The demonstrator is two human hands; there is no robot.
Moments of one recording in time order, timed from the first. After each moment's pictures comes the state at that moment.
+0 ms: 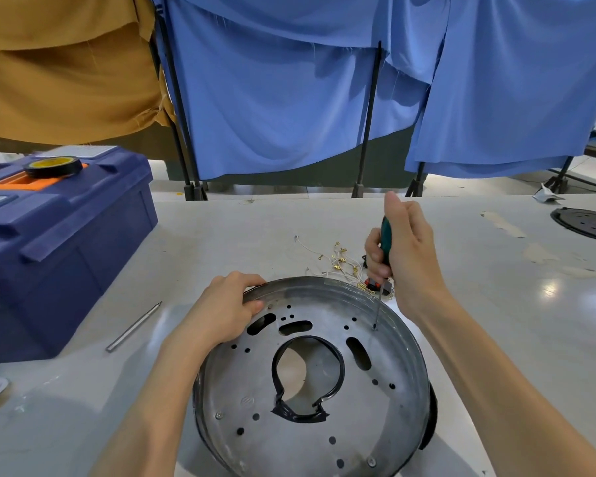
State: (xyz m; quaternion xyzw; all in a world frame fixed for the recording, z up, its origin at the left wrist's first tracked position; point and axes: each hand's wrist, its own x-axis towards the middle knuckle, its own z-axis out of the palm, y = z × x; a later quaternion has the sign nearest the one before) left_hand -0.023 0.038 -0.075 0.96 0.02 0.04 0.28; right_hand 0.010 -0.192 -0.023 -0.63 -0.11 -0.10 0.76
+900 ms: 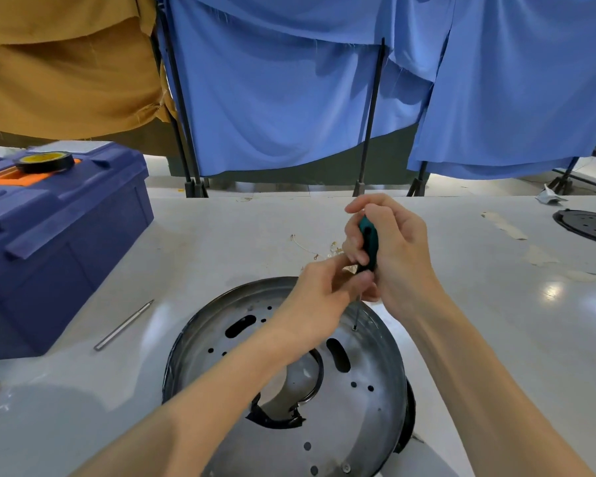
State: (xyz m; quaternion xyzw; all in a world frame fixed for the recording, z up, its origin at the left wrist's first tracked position) left_hand -0.027 -0.074 -0.051 0.76 -0.15 0.02 0.63; right_hand 0.007 -0.188 -0.019 -0.60 -0.21 -0.10 0.77
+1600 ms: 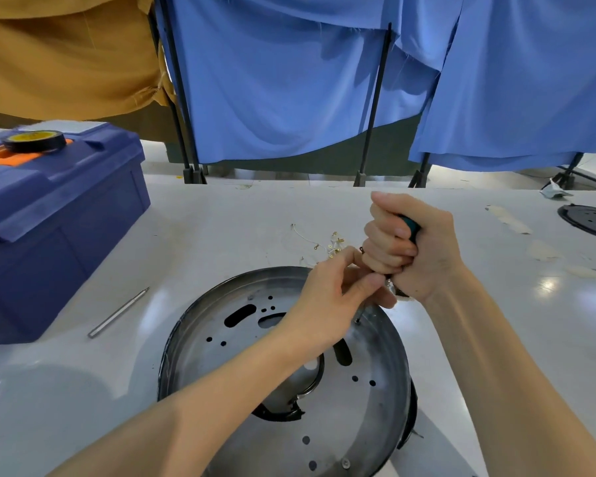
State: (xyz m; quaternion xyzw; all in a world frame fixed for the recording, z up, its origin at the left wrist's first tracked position) left_hand -0.028 -0.086 -0.066 0.70 -0.17 0.00 0.70; right_hand 0.015 -0.212 -0.007 -0.53 -0.21 0.17 0.80
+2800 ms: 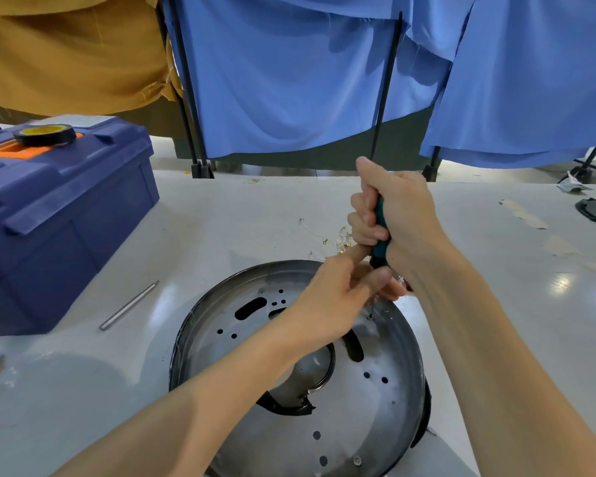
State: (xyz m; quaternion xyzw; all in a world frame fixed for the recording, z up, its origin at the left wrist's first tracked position) left_hand -0.029 -0.078 -0.061 0.75 -0.20 -0.02 0.64; right_hand 0.022 -0.174 0.004 -0.61 -0.14 0.01 0.78
